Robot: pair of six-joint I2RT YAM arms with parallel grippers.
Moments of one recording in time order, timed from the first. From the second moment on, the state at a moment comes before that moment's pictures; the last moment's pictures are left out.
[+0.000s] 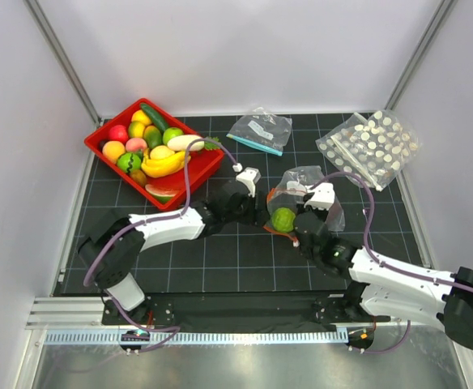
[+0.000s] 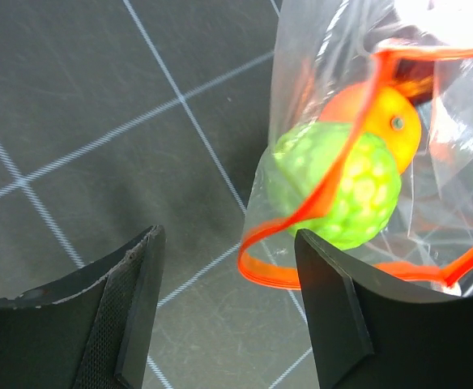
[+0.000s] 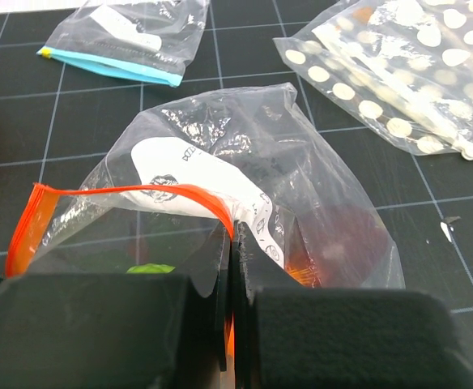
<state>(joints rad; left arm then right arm) -0.88 1.64 0.93 0.12 -0.04 -0.50 0.94 0.96 0.46 0.16 1.06 0.32</state>
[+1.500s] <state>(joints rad) -0.87 1.47 1.03 -0.04 0.04 -0.49 0.91 1.09 1.10 -0.49 1.03 0.40</state>
